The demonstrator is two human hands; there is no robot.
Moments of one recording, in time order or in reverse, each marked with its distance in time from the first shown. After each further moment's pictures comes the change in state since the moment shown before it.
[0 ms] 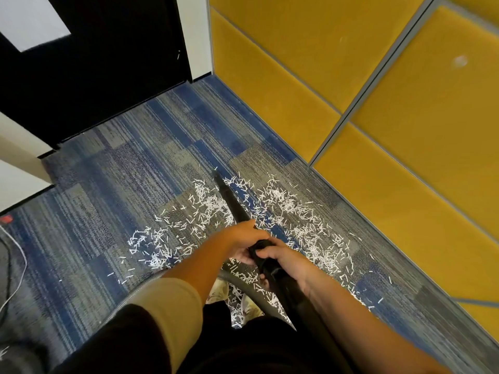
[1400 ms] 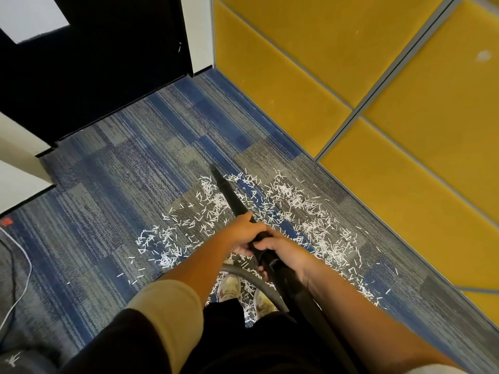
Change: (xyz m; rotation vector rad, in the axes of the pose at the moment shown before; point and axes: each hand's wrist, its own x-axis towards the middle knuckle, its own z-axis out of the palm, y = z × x) left_hand -0.001 -0.032 -0.071 0.030 0.098 0.120; right_hand 0.035 -0.007 0.074 -0.048 0.015 -0.026
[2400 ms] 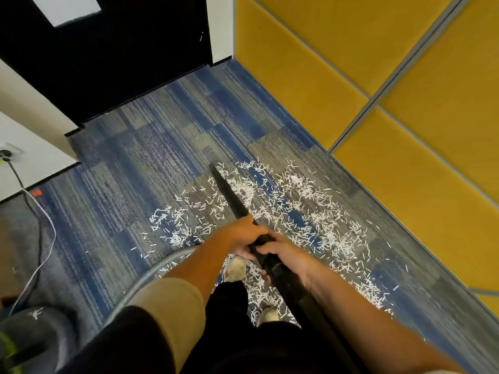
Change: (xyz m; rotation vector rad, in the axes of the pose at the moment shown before) left_hand -0.049 -0.049 0.041 -0.067 -0.003 -0.099; right_hand -0.019 0.072 -0.008 -0.089 -0.066 0.008
